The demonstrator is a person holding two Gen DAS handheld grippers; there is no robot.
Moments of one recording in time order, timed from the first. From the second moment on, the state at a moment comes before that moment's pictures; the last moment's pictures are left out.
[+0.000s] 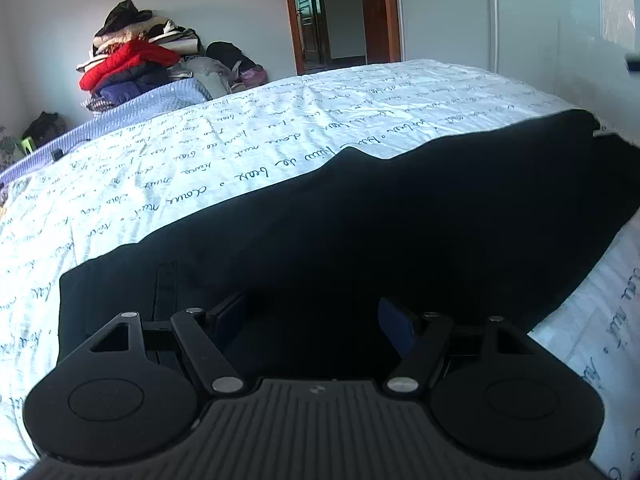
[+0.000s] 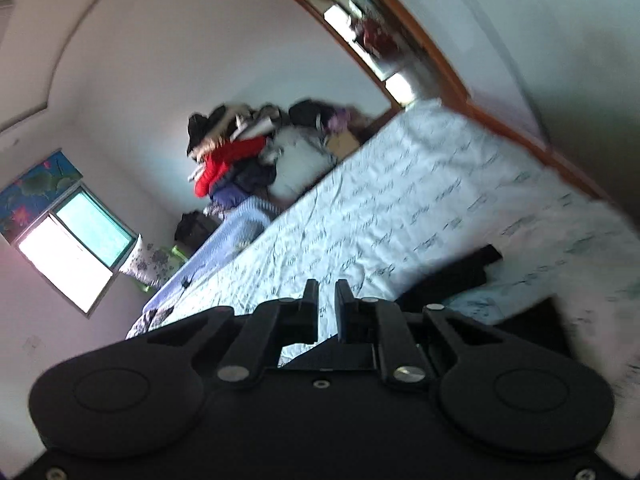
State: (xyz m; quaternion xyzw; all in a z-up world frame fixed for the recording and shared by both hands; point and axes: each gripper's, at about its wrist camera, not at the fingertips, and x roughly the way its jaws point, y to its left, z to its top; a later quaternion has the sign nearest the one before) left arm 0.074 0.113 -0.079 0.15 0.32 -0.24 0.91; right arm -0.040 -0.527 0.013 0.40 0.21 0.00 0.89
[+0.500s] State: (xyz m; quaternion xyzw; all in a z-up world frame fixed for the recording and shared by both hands) left arm 0.024 -0.020 -0.038 -0.06 0.32 -0.34 0.88; right arm 0.024 -0.492 -0.120 0.58 0.30 0.09 0.75
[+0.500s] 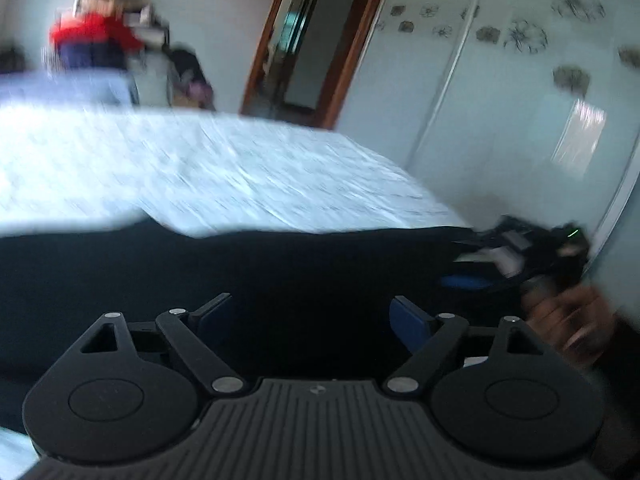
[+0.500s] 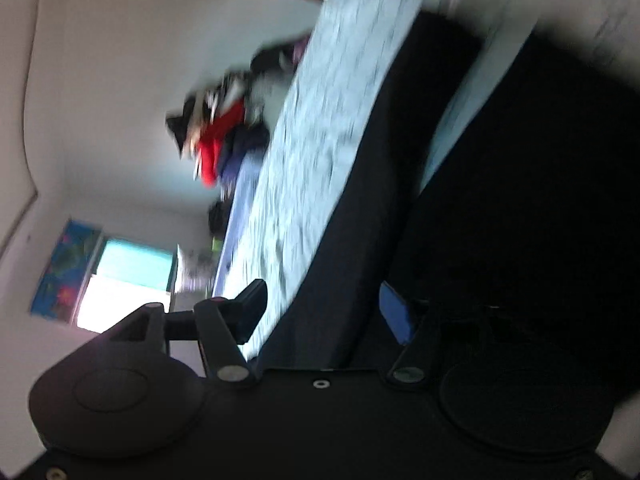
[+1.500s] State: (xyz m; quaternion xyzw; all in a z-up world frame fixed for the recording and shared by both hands) left arm 0.006 -0.129 -0.081 0.22 0.23 -0.33 0.89; right arm 0.102 -0.369 -0.097 0.52 0.38 0.16 0.75
